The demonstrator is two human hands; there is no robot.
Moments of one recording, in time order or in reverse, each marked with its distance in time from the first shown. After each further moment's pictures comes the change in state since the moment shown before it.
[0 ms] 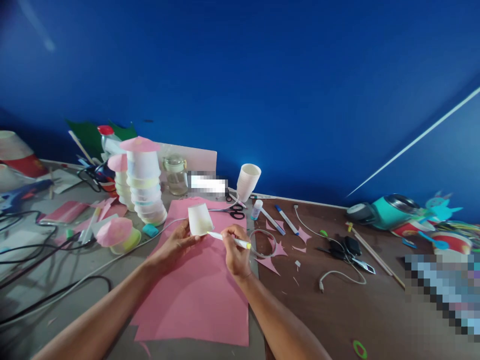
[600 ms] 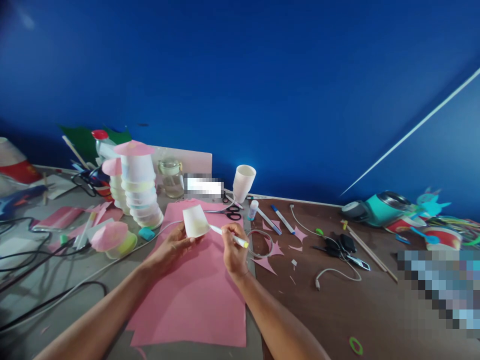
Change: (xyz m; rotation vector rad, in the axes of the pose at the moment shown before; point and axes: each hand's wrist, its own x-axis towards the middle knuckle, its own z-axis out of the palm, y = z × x) left_hand 0.001 -0.002 -0.002 -0.006 -0.022 -0.009; right_hand 0.005 0.000 0.003 0.046 0.108 0.045
